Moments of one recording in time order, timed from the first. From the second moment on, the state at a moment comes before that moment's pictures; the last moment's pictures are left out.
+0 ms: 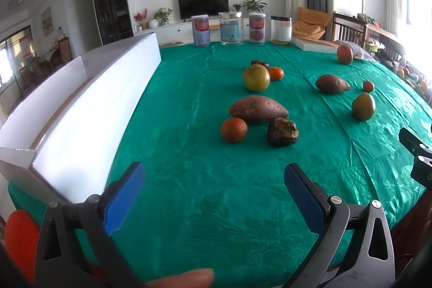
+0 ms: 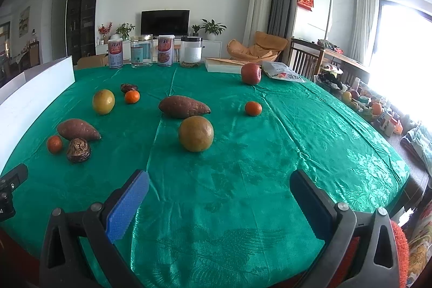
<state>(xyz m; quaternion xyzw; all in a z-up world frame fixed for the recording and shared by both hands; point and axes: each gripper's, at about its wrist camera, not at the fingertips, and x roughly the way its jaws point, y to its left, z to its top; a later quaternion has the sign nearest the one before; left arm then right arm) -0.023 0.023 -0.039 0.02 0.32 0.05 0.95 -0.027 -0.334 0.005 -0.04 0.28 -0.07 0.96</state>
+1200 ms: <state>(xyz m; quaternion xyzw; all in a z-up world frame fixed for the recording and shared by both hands) 0.002 0.050 -0.079 -0.03 0.42 0.04 0.90 -0.023 -0.331 -0.002 -0.03 0.31 -0.02 0.95</state>
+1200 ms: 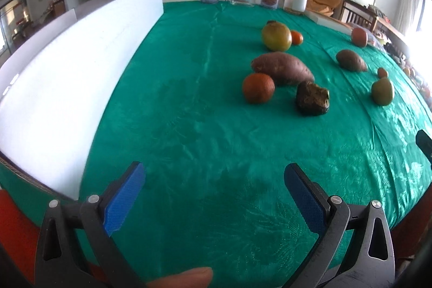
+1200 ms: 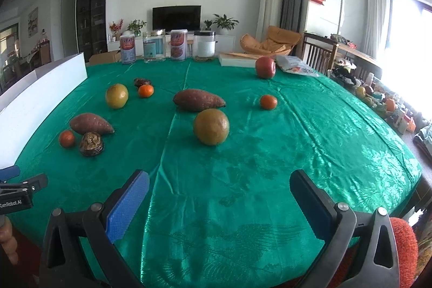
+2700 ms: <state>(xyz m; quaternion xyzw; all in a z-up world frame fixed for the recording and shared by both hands) 0.072 0.051 -0.059 -0.05 0.45 -0.11 0.89 0.009 -0.344 -0.041 0.03 0.41 0.04 0.91</state>
